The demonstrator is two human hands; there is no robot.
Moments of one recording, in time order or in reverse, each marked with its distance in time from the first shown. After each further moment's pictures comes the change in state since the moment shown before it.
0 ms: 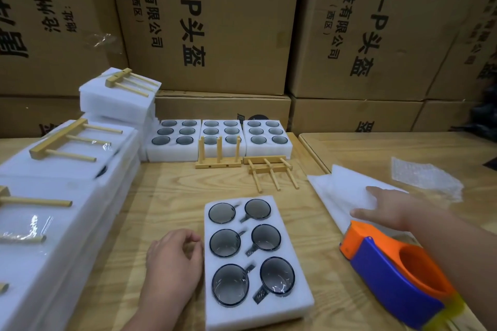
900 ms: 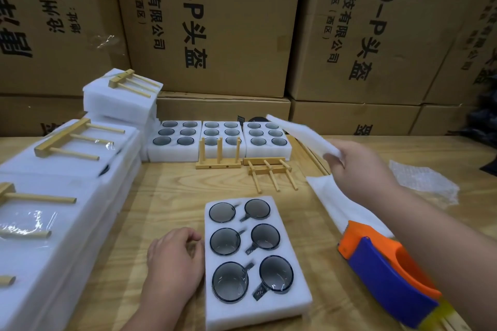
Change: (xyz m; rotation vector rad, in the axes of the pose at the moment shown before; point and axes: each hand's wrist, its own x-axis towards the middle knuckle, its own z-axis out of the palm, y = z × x) left_hand 0.002 -0.003 0.003 0.045 -0.019 0.021; right_hand -0.084 -0.106 -0.066 0.399 0.632 -0.455
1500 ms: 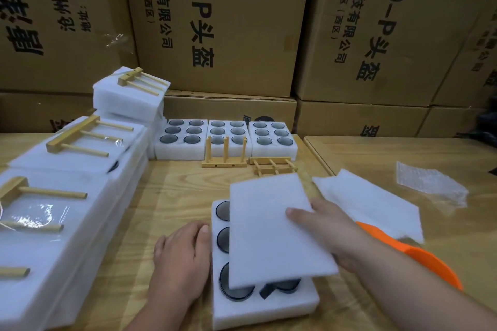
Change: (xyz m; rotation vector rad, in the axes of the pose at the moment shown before) left_hand -0.001 0.000 -0.006 -0.033 -0.041 0.079; right_hand -0.067 -0.039 0.061 0.948 -0.448 0.566
